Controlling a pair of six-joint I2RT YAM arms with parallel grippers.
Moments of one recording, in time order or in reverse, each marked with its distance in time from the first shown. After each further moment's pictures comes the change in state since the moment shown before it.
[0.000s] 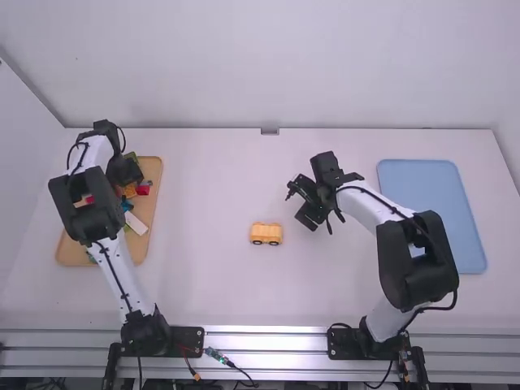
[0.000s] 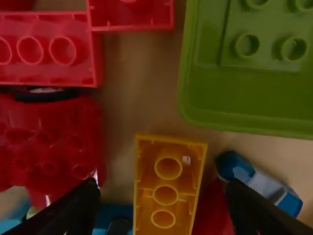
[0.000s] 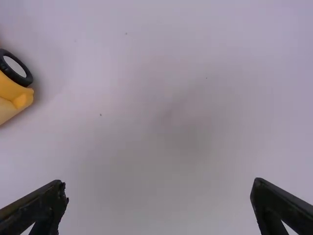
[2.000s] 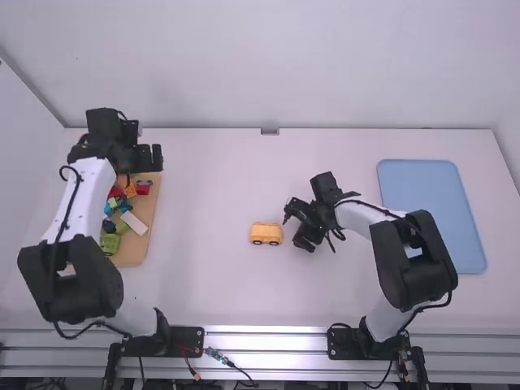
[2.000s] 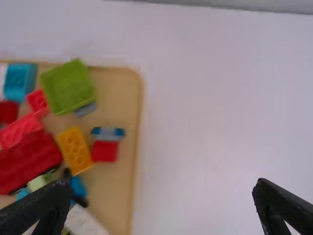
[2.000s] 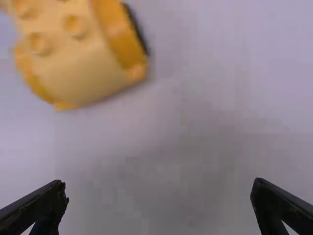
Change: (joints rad) left arm -0.135 -0.698 -0.494 0.266 0.204 0.319; right arm 0.012 0.002 -0.164 0.088 -0.165 -0.092
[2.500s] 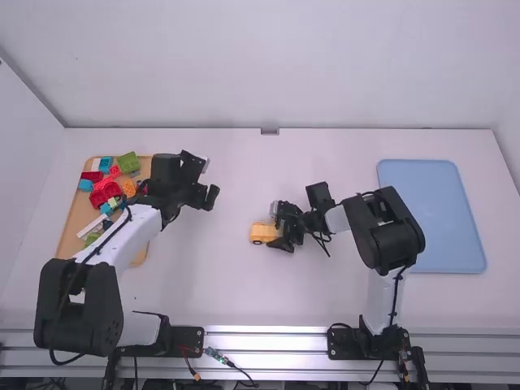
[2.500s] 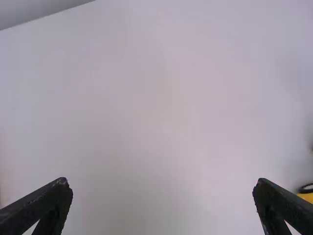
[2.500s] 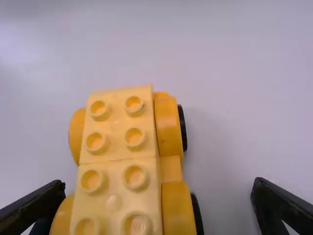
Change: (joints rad) left arm -0.328 -0.208 -0.573 0.551 0.098 0.121; right arm 0.000 0.270 -0.087 0.584 -0.612 -0.115
